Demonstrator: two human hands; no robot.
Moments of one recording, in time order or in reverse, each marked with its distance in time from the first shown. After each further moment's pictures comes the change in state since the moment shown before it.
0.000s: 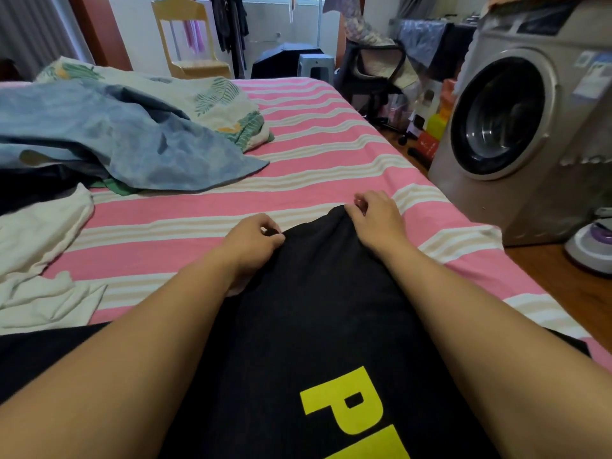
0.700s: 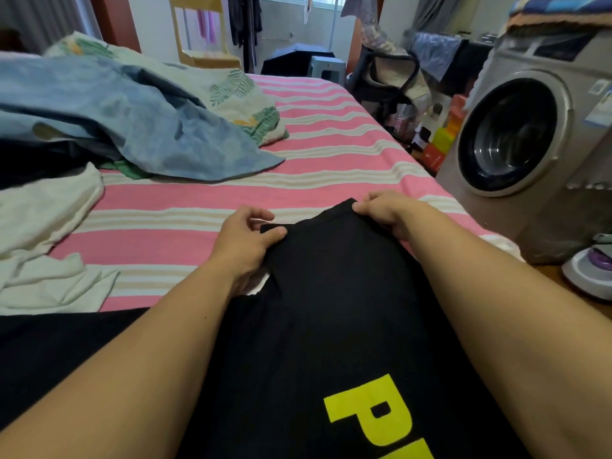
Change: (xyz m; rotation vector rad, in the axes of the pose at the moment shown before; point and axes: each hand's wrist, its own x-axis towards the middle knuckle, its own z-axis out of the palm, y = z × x) left_hand 0.005 -0.037 -0.006 -0.663 0.147 0.033; right_hand 0.038 -0.038 -0.018 0.224 -0.546 0.412
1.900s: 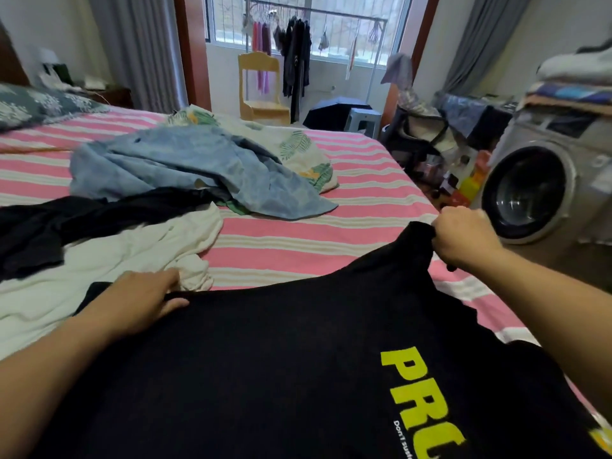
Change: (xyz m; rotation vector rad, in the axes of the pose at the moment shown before) left_hand -0.133 0.067 -0.321 1.710 -0.038 0.355; right_hand -0.186 -0.068 -0.039 -1.327 0.562 -0.353
